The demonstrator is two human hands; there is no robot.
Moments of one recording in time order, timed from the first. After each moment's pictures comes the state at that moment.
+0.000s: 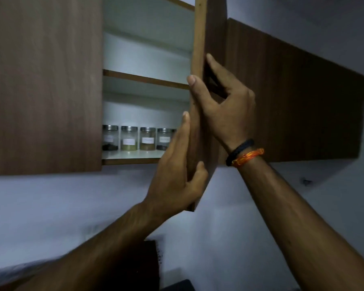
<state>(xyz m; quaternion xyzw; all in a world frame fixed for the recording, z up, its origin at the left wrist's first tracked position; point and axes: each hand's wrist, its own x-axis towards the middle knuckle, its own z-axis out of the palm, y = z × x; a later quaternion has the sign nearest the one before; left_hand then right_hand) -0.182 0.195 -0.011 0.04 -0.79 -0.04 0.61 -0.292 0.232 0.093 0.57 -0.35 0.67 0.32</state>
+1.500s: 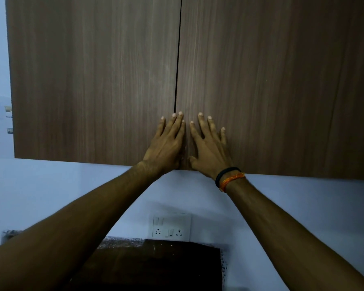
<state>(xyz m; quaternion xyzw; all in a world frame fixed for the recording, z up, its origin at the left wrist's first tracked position) -0.074 -0.031 0.003 0.46 -0.77 0.36 0.24 -0.233 -0.014 0.004 0.72 -0.56 0.26 0.30</state>
